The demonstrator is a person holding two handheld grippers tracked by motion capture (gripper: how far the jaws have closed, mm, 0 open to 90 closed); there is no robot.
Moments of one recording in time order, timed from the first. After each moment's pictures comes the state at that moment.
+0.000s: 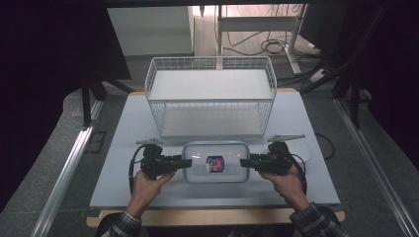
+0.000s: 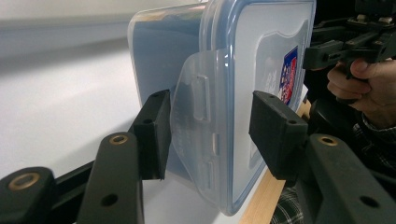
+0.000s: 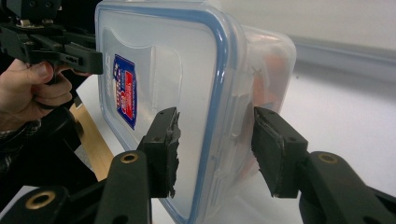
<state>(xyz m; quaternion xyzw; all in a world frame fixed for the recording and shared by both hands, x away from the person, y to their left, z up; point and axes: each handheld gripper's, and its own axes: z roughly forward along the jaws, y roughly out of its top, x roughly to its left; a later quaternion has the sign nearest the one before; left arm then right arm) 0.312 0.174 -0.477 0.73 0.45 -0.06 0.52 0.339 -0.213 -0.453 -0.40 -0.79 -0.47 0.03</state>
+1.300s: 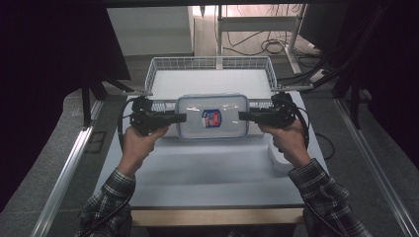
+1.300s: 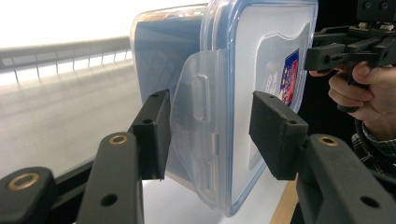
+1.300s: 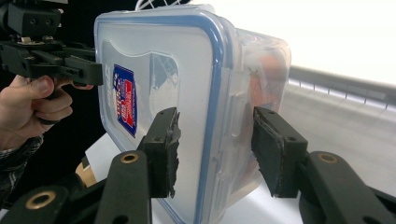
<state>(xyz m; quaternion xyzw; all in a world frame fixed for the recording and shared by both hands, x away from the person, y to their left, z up) 0.370 0.189 -0.361 0.72 0.43 0.00 0.55 0.402 -0.196 -0.342 -0.37 -0.77 -0.52 -0.01</state>
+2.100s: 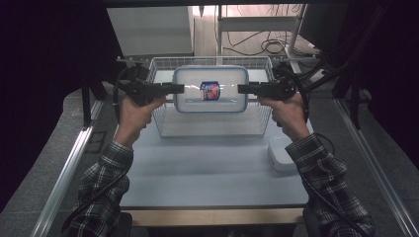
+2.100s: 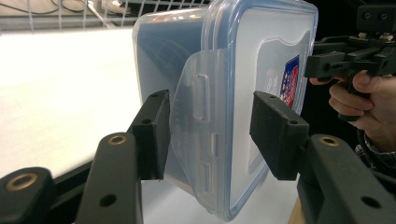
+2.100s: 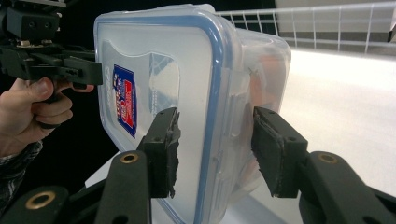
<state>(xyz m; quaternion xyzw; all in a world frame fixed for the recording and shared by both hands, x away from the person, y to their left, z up) 0.413 0.198 -0.303 0.72 0.43 0.02 0.55 0.442 -0.188 -0.291 -0.37 -0.76 -0.54 -0.02</state>
